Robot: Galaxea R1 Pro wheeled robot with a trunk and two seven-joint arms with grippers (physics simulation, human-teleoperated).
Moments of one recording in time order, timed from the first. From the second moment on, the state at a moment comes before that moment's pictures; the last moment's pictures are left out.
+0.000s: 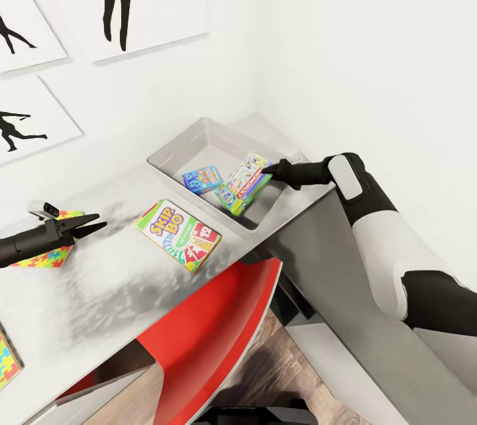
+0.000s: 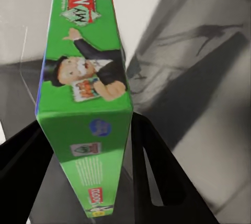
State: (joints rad) left arm -0.80 0.47 0.43 -0.99 0.12 0.97 -1.56; right arm -1.33 -0.01 0.03 -0.70 -0.71 1.03 0.16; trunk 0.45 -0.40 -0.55
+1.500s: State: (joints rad) left arm -0.80 0.47 0.43 -0.99 0.13 0.98 -1.56; right arm -1.35 -0.01 0.03 -0.70 -0.72 1.03 0.13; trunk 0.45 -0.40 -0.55
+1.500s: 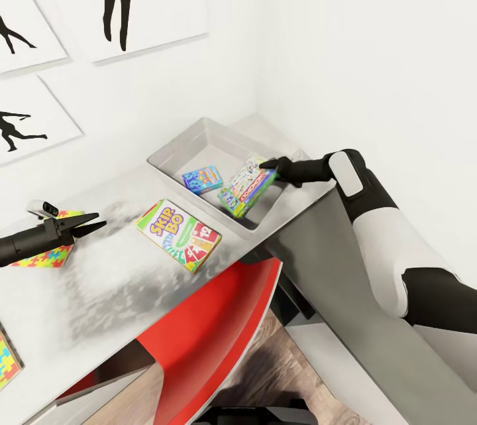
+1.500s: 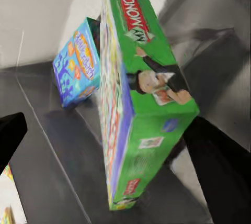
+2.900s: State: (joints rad) left arm -0.80 0.48 0.43 -1.00 0.13 0.98 -1.56; right arm -1.41 0.00 0.02 -0.73 -0.79 1.04 0.10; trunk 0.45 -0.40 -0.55
